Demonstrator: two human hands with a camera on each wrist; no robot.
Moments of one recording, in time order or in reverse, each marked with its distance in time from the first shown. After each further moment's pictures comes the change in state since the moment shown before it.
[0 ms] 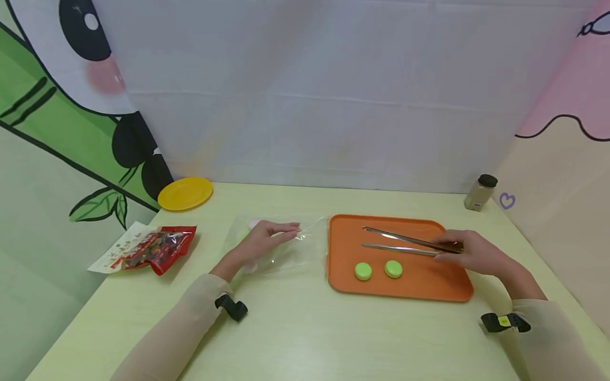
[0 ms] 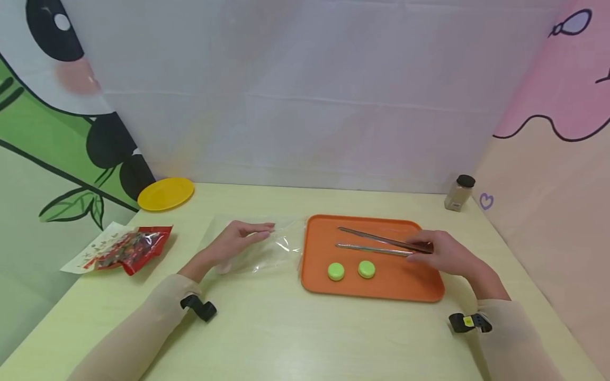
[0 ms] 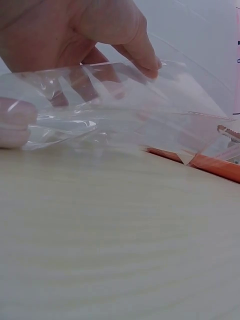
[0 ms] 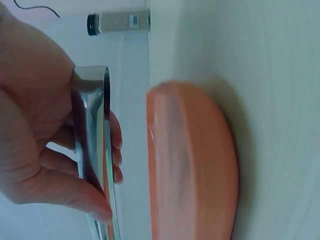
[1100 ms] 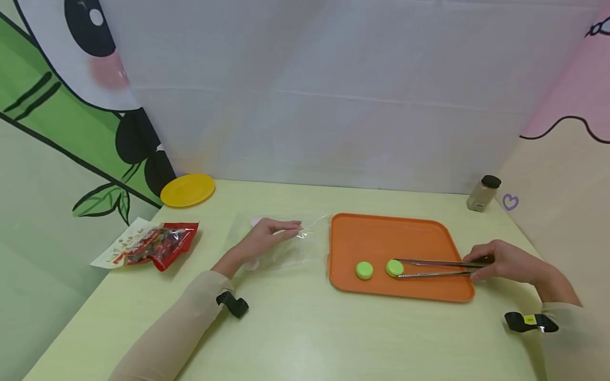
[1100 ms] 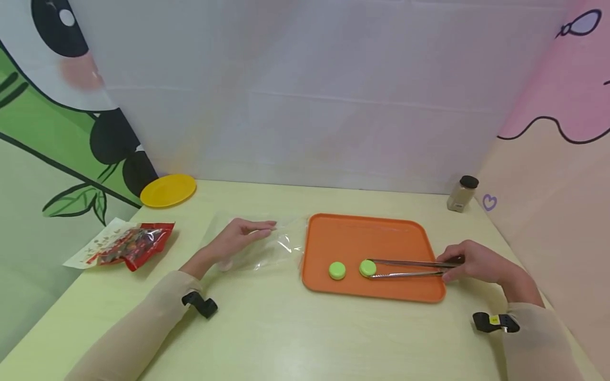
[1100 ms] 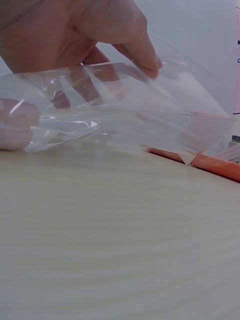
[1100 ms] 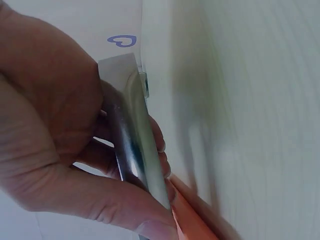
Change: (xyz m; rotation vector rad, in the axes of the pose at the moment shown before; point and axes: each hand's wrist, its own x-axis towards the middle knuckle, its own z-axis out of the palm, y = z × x) left_hand 0.000 0.001 -0.001 0.003 0.001 0.012; right_hand -0.036 0.051 -0.028 0.131 -0.189 -0.050
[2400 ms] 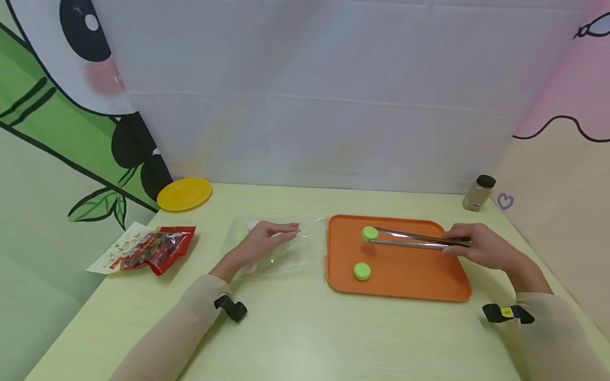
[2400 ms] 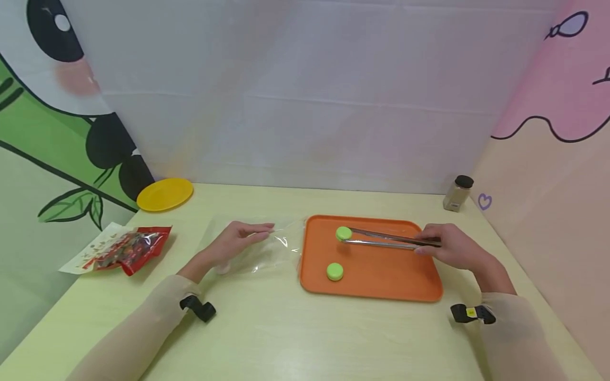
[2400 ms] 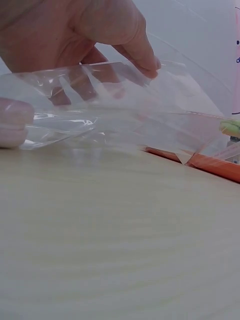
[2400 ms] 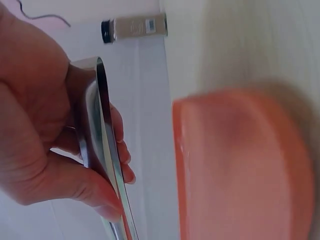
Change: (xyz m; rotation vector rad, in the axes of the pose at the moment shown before) left_hand 0.000 -0.004 0.001 -0.003 -0.004 0.011; right_hand 0.040 -0.043 0.013 -0.220 0.258 -0.095
